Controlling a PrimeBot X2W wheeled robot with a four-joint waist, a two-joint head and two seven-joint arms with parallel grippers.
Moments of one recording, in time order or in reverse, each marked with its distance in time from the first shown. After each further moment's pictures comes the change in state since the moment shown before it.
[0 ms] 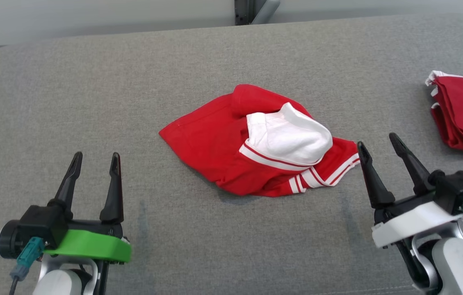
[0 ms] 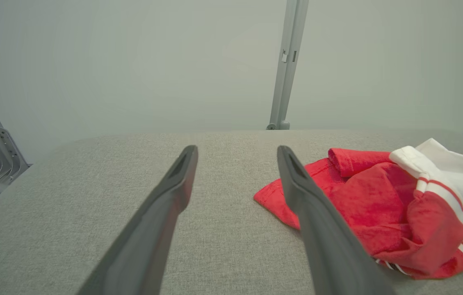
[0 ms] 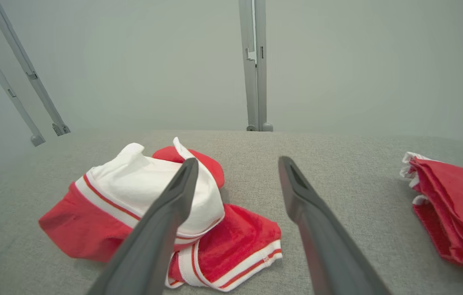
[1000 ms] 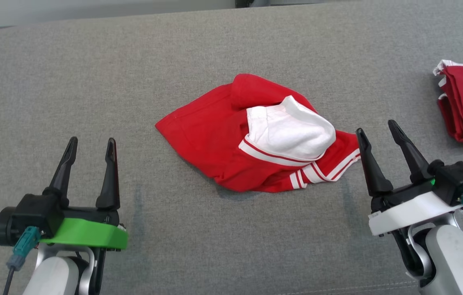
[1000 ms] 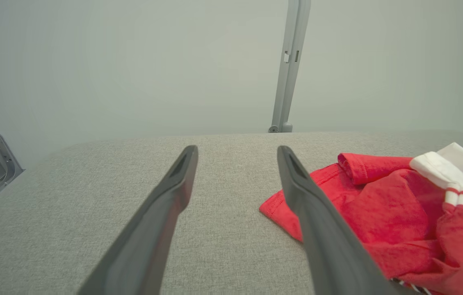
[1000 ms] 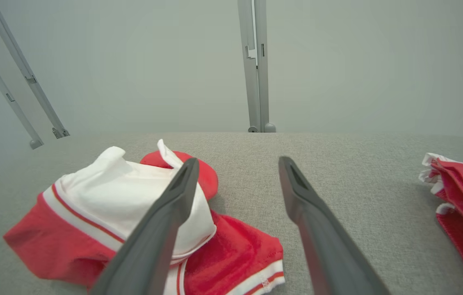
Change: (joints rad) left arm -0.089 -0.021 0.014 0.054 0.021 -0.036 -0.034; right arm -0.122 -0.033 0.043 0.119 0.043 0.000 -0.086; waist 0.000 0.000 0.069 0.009
